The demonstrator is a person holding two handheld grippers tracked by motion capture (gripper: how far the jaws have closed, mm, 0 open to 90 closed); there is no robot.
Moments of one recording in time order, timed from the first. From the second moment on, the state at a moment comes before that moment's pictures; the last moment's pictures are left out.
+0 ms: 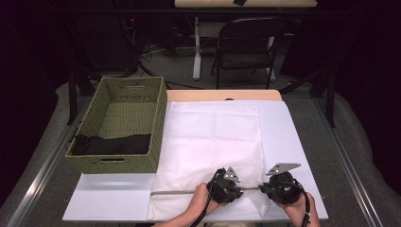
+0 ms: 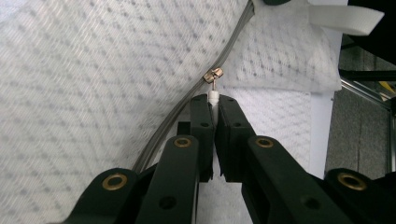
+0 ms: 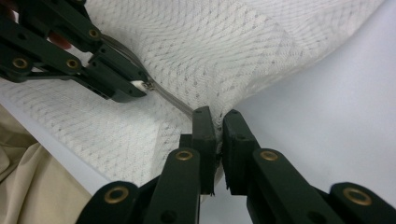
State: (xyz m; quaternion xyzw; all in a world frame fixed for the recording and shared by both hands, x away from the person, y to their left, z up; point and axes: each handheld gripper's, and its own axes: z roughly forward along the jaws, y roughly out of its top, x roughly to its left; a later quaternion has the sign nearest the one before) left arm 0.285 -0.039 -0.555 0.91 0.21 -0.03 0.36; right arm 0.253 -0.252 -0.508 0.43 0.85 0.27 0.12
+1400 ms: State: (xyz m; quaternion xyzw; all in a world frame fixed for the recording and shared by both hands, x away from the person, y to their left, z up) left arm 0.280 0.013 -0.549 0.91 0.22 -0.05 0.34; right arm 0.255 -0.253 -0.515 0.43 0.86 0.26 0.12
